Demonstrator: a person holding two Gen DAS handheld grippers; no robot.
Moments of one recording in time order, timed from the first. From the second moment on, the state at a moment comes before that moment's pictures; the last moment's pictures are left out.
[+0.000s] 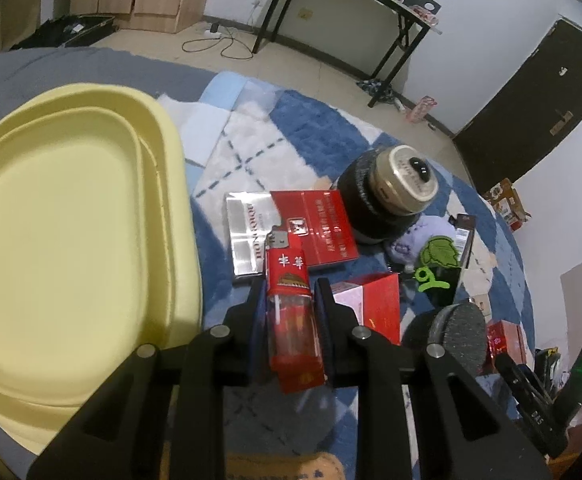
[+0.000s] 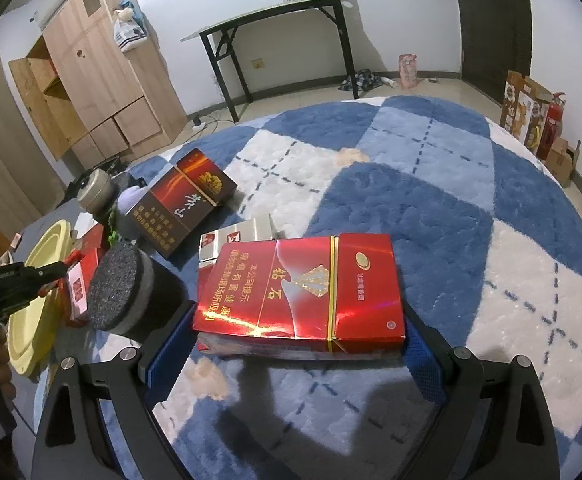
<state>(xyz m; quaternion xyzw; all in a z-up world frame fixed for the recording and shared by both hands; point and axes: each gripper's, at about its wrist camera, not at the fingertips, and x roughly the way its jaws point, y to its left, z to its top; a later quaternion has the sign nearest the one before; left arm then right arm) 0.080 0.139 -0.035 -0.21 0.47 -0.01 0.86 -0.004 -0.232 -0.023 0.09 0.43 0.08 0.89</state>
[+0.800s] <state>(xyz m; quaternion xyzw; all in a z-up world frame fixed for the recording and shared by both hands) 0.104 0.152 -0.058 -0.26 0.48 -0.01 0.84 0.001 -0.229 -0.036 0.09 0.44 0.08 0.89</state>
